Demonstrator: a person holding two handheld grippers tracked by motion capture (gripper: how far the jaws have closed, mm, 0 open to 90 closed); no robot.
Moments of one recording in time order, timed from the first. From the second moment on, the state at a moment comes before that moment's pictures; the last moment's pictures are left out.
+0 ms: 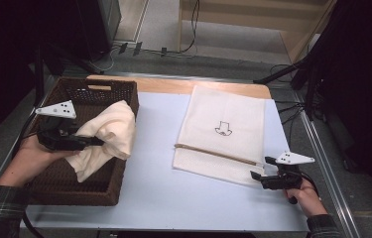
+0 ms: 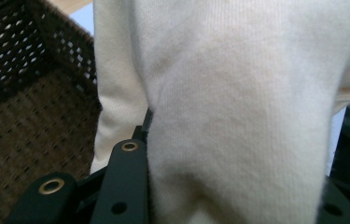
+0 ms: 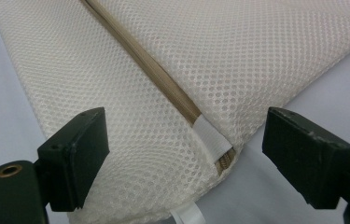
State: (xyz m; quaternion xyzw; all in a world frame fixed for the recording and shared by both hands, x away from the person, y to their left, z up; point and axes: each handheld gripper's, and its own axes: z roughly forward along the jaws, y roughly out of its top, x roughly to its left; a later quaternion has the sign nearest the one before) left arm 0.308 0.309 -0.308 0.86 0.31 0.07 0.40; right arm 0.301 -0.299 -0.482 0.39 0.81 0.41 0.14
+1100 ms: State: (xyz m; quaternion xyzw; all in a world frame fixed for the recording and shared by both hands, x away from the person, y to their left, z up) left arm 0.311 0.212 -0.284 0.84 0.27 0.06 0.46; right arm 0.299 -0.302 -0.478 0.39 0.80 0.42 0.15
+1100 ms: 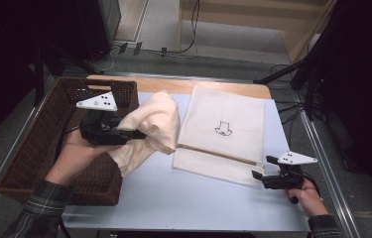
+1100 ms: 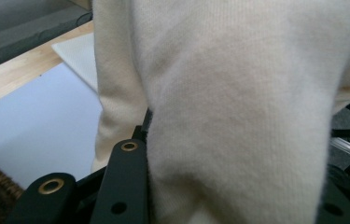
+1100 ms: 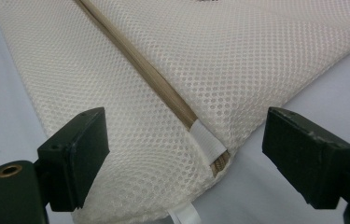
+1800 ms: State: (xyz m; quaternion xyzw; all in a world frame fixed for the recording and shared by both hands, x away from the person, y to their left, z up) left arm 0.305 0.133 -0.306 0.85 0.24 0.03 0.46; right arm 0.299 -0.303 -0.477 0.39 0.81 0.42 0.15
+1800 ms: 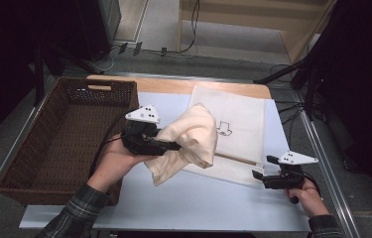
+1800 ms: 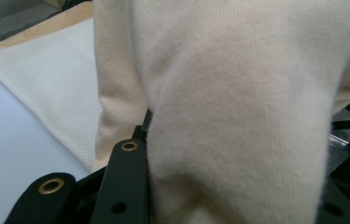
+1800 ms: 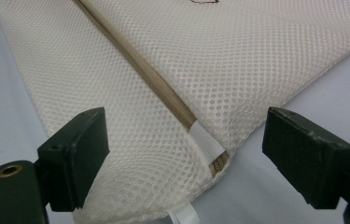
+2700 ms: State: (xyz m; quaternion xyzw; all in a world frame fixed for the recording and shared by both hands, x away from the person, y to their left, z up) left arm 0.278 0.075 -0.385 0.88 0.23 0.01 0.41; right arm 0.299 -0.303 -0.477 0.39 0.81 0.42 0.15
